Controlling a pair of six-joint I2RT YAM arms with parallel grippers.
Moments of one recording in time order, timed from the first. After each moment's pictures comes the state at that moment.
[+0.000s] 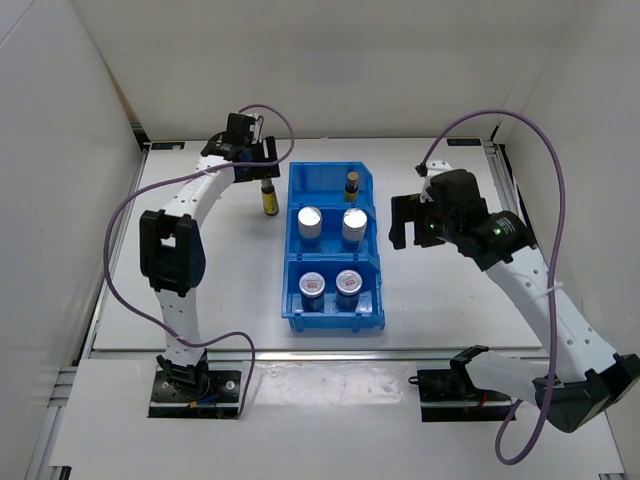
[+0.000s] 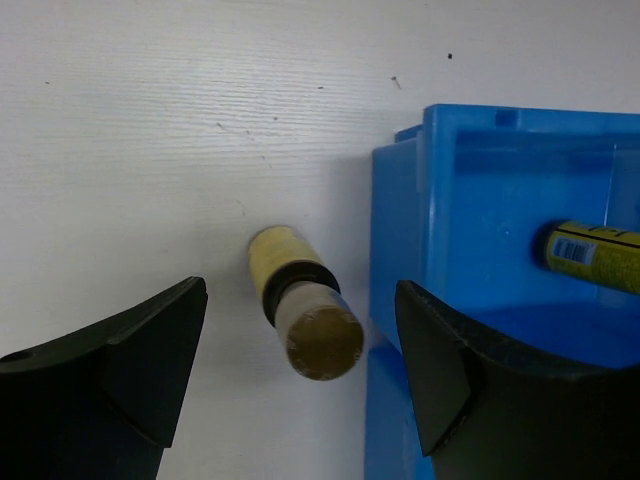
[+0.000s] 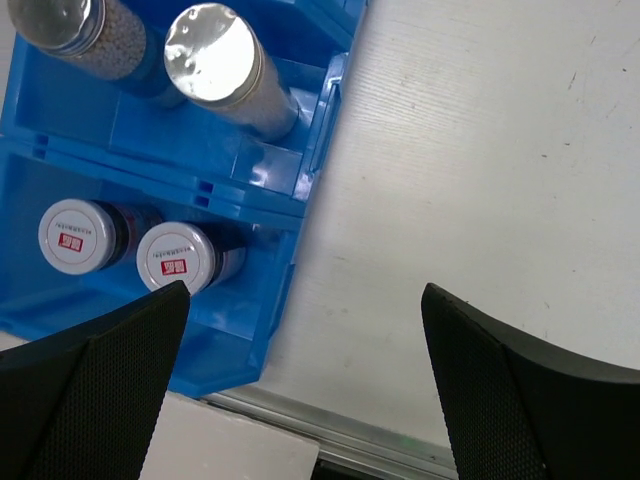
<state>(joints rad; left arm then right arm) -0.25 2.03 1.82 -0.59 -0.01 -0.30 0.53 1.13 1.31 -0.92 0.07 0.23</state>
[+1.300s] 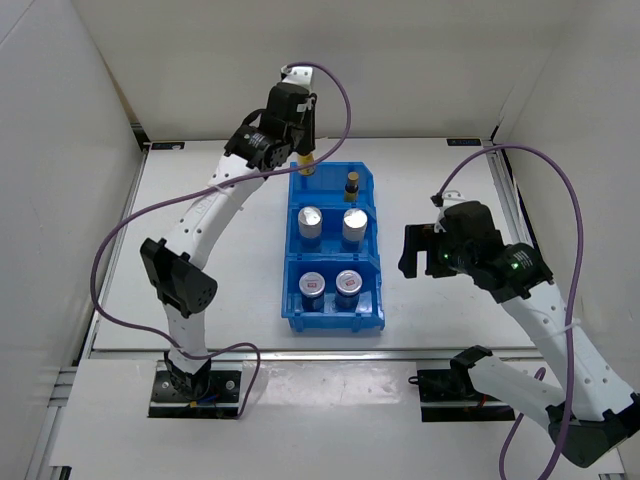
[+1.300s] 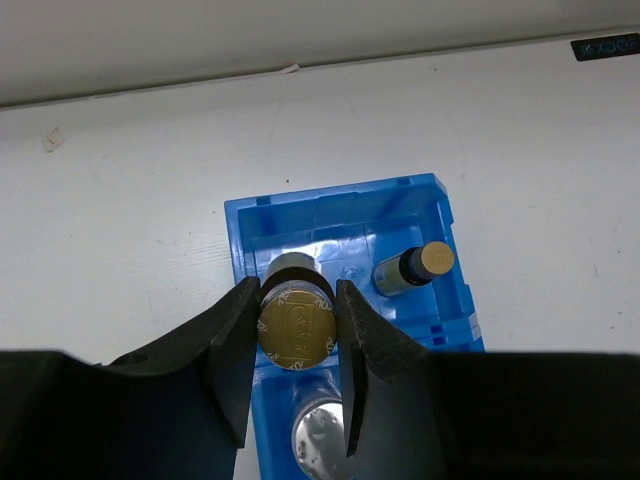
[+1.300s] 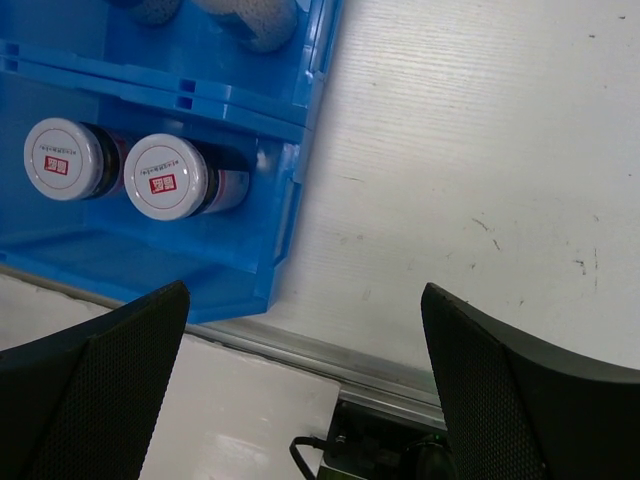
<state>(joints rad) -0.57 1.91 2.17 -0.72 -0.33 -0.23 0.52 0.93 1.12 -1.00 0.03 0.32</state>
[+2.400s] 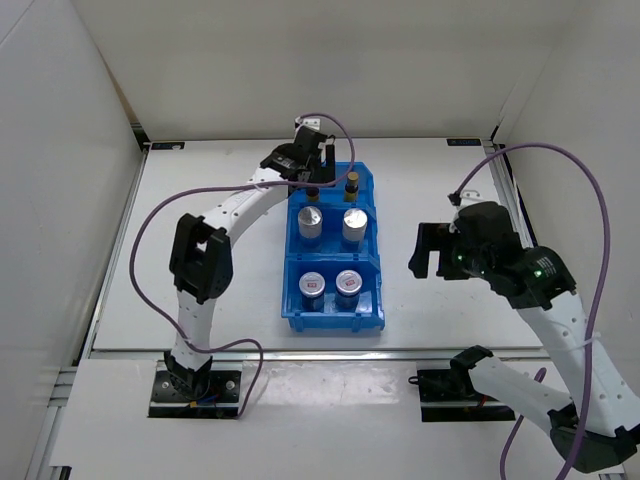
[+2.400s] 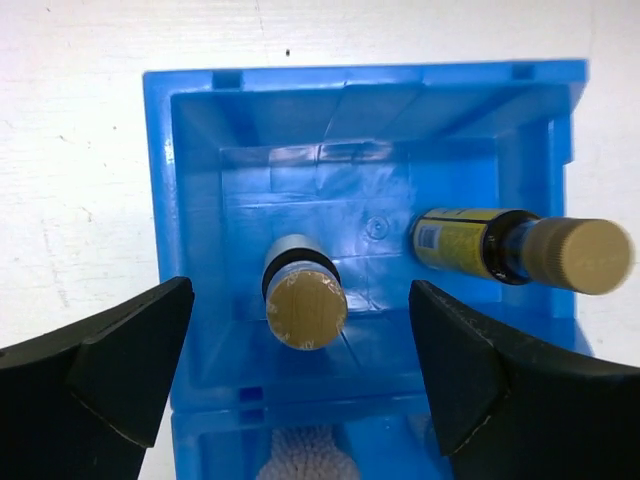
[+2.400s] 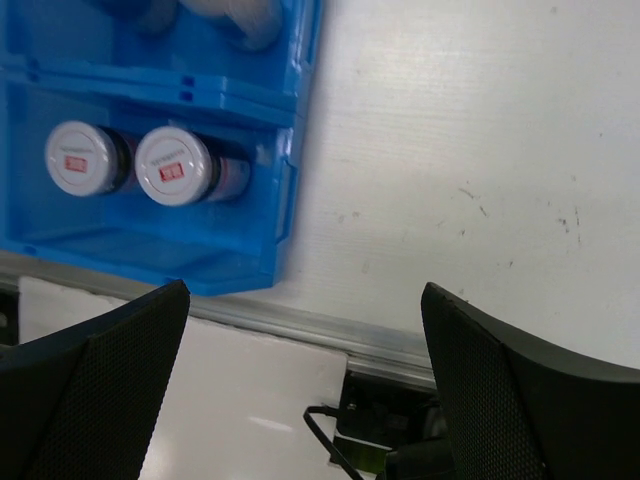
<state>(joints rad) -0.58 2.08 1.89 -0.55 -0.32 -0.38 0.52 0.88 1.19 -1.14 0.06 0.38</state>
